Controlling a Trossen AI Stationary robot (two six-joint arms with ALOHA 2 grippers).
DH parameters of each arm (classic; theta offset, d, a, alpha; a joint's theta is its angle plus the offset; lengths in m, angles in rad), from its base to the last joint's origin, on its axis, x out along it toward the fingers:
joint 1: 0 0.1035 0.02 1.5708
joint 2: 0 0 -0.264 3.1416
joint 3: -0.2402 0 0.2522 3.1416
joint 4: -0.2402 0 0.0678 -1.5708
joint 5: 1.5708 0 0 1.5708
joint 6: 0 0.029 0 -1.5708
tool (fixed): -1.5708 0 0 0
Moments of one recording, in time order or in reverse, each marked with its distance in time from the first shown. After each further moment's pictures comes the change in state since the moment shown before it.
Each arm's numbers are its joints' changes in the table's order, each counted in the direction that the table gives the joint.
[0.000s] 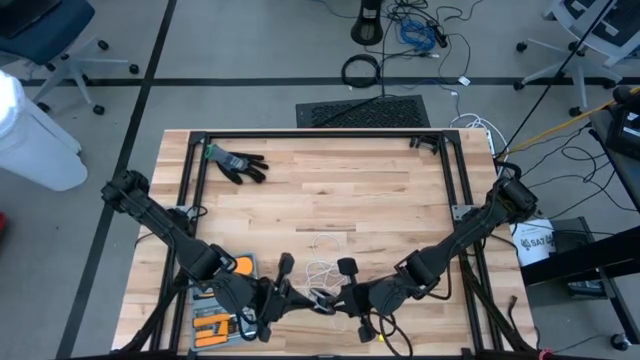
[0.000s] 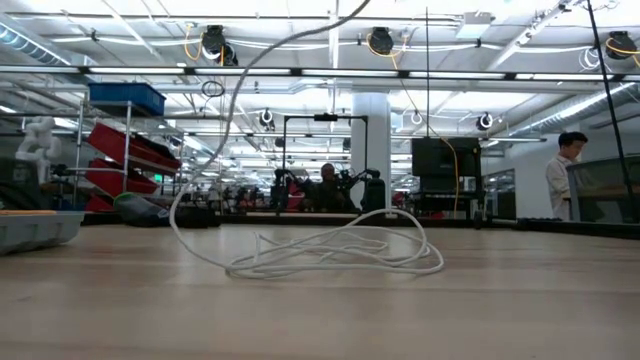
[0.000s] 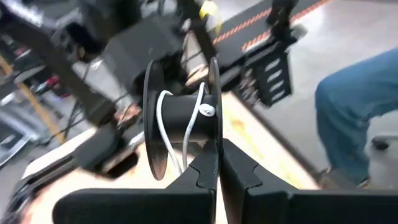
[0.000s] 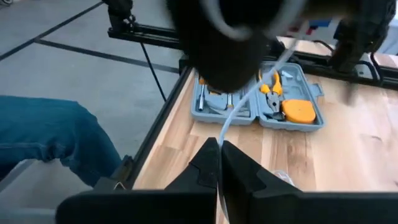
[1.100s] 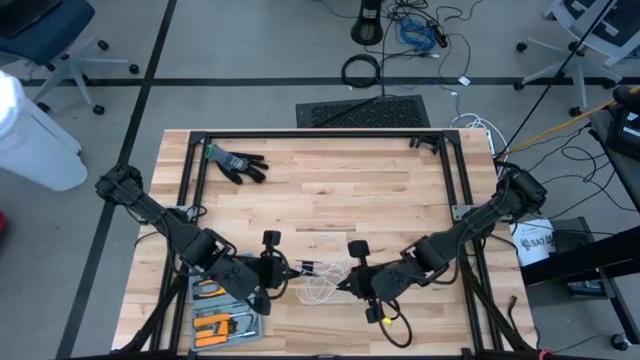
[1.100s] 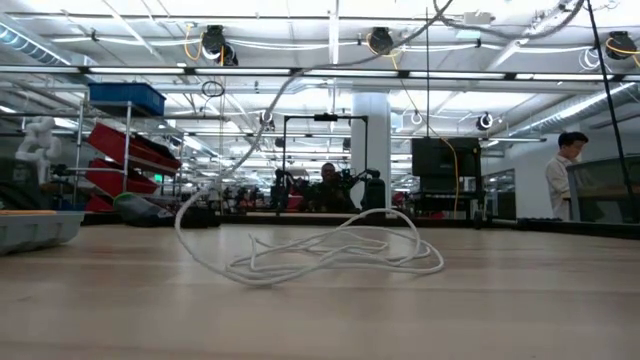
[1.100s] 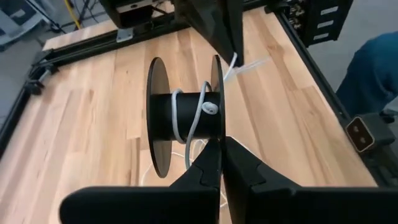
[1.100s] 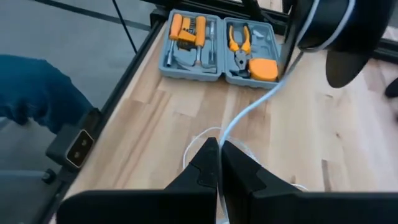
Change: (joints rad) left arm 0.059 0.085 0.000 -0.414 0.059 -0.396; right arm -0.039 0.104 0.000 -0.290 -0.016 -0.008
